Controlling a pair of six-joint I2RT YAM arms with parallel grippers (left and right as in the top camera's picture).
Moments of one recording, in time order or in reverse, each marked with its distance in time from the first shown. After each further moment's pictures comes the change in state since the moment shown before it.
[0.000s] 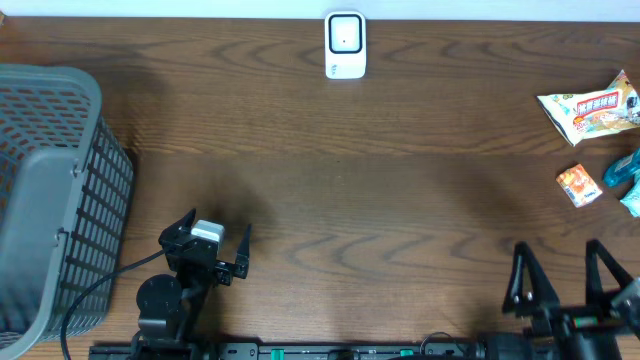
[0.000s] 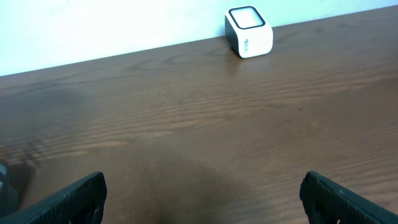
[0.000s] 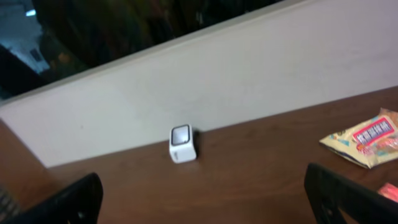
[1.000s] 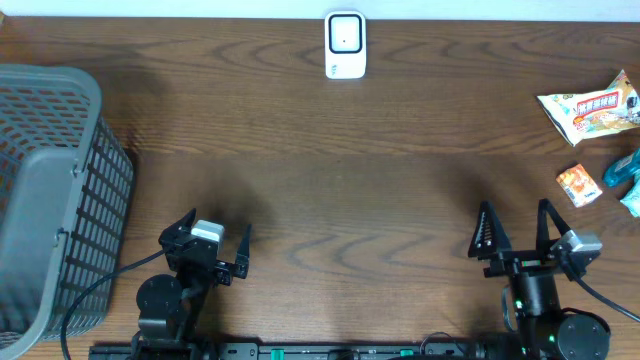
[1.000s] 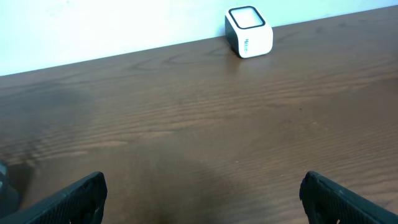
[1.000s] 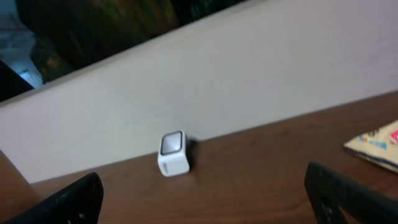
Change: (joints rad) left arm 0.000 0.000 0.000 0.000 0.000 0.000; right arm 0.008 -0.185 -0.652 0.580 0.005 0.035
